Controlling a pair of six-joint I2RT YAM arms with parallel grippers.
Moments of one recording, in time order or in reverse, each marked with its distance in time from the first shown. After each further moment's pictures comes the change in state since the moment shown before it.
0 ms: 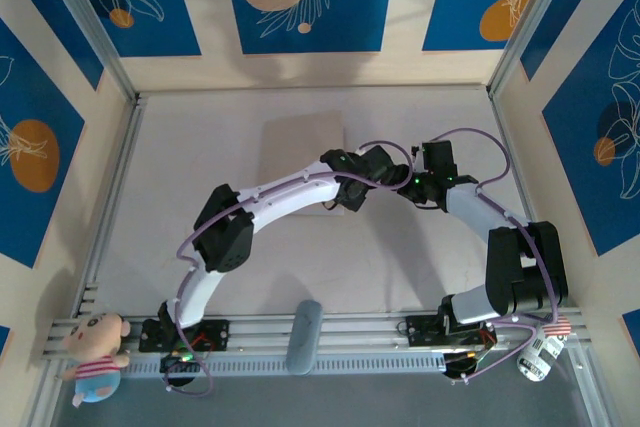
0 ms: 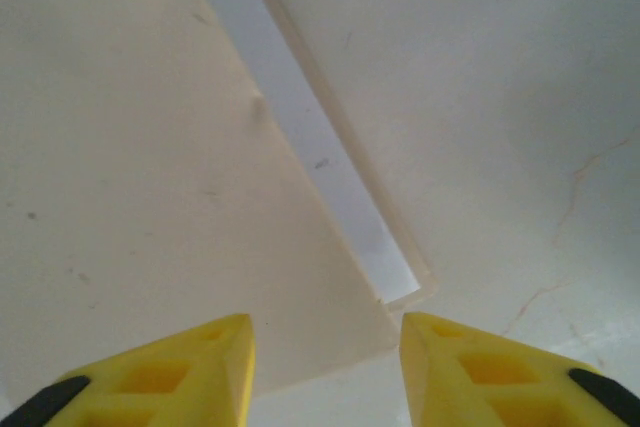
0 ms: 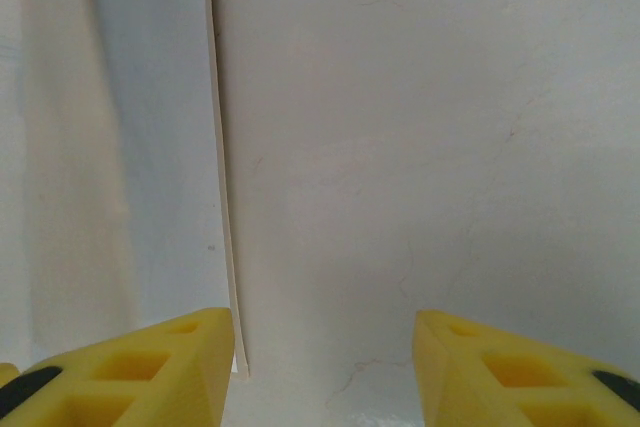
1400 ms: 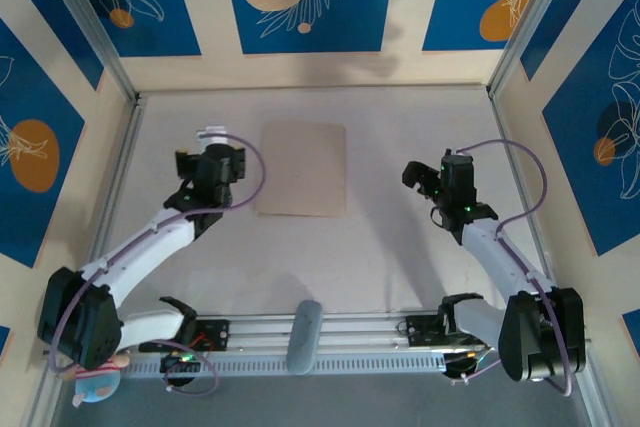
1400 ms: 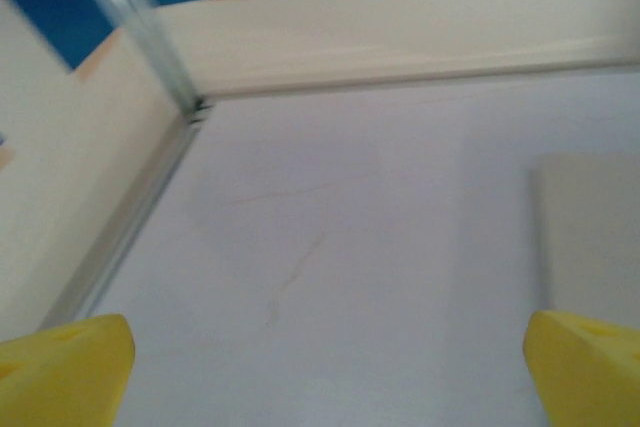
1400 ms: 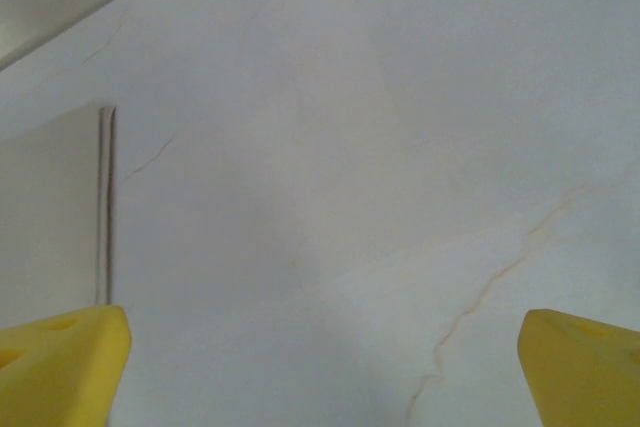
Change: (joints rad) left arm 0.552 -0.991 -1.189 0.984 -0.327 0.226; right arm -0.038 -0.347 -0.195 0.098 0.435 -0.060
